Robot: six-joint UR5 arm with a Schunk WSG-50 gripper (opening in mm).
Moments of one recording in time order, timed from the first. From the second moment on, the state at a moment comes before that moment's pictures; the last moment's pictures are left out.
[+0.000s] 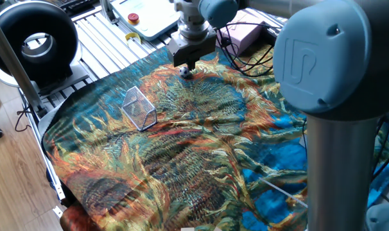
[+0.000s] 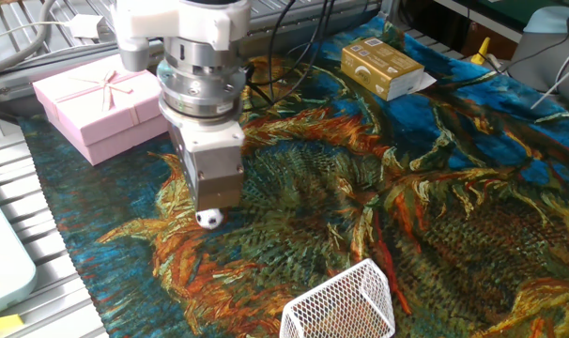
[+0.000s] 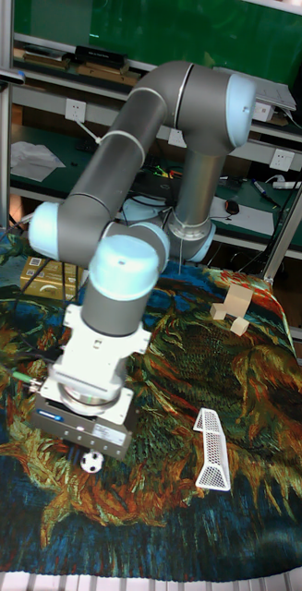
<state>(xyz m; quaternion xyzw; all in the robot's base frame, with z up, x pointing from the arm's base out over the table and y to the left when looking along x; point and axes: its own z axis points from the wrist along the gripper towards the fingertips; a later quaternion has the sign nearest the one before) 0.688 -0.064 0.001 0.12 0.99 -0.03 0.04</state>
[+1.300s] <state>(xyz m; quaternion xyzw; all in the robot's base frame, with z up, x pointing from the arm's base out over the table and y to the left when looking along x) 0.718 -0.037 0.005 0.10 0.99 -0.03 0.08</state>
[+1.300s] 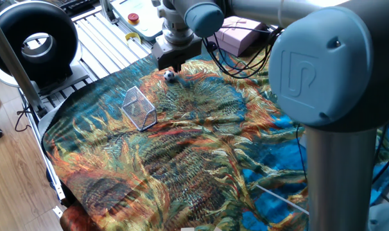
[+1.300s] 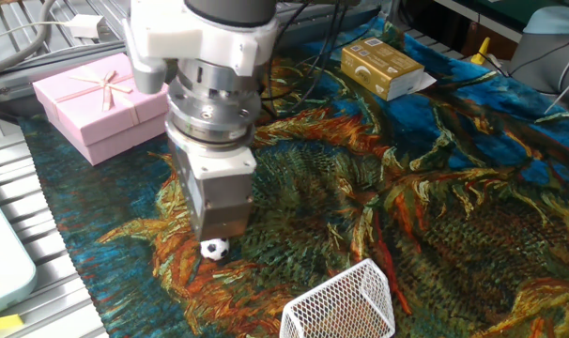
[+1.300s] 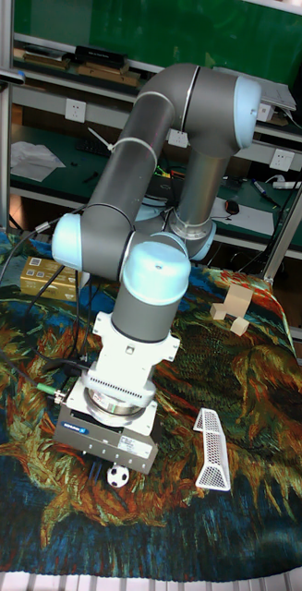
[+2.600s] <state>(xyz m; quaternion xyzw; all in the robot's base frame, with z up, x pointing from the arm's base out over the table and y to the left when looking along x) 0.742 -0.035 0.014 0.08 0.99 -0.01 0.11</state>
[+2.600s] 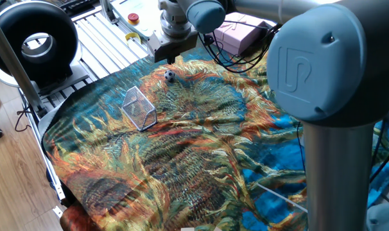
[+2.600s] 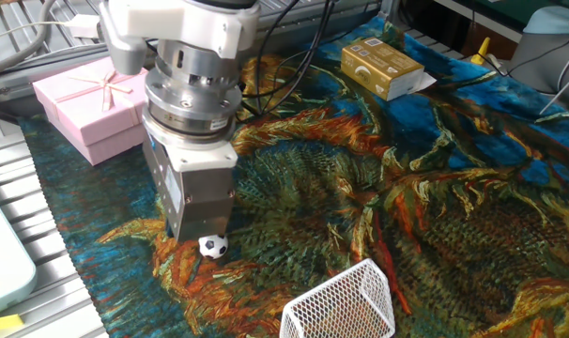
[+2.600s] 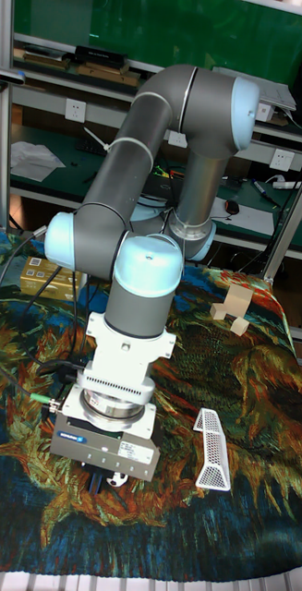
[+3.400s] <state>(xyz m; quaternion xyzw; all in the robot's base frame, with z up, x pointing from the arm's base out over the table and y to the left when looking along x) 0.692 -0.043 0.008 0.14 0.99 -0.04 0.02</state>
